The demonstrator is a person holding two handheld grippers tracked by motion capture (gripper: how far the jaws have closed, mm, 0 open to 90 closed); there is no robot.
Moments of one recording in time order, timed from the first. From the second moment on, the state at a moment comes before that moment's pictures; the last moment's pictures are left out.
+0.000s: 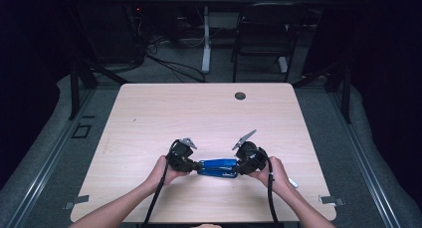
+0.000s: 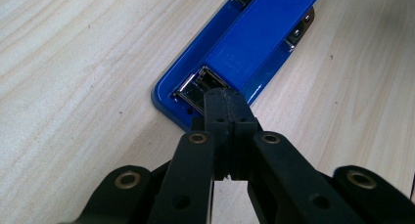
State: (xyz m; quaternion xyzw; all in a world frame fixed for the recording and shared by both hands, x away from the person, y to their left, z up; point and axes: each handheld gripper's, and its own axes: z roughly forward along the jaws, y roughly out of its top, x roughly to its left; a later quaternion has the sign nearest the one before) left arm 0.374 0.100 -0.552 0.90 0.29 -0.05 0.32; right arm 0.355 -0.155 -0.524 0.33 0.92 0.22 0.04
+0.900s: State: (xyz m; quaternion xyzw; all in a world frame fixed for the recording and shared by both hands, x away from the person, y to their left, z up) left arm 0.379 0.101 -0.540 0.91 0.28 -0.04 0.31; right arm 0.359 -0.179 -0.515 0.36 0.90 0.24 0.05
